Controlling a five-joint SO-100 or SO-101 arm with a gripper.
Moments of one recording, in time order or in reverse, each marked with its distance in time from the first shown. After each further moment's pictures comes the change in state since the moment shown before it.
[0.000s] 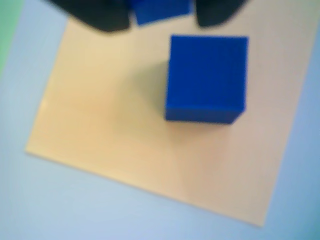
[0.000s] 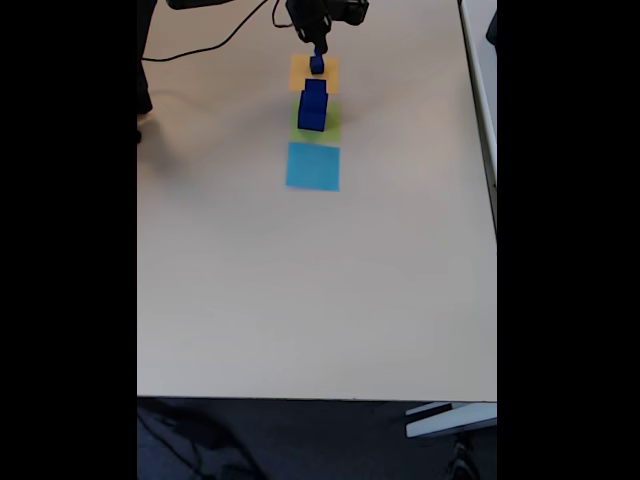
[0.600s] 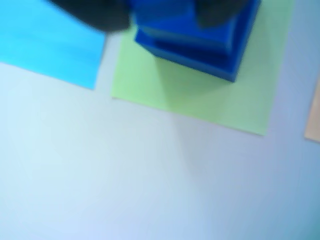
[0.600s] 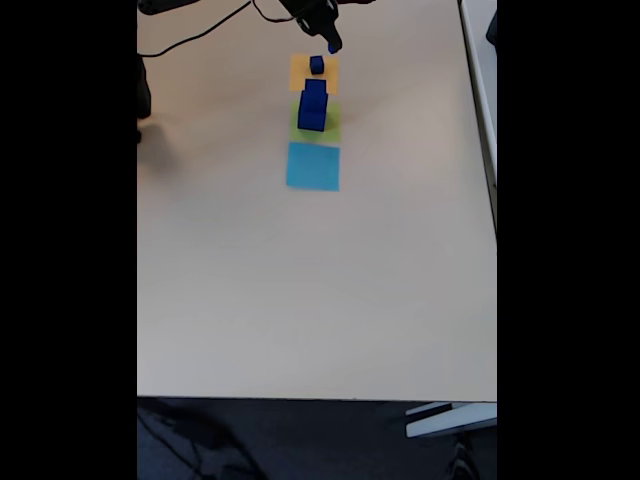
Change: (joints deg) arm 16.0 15.0 -3.7 7.9 -19.7
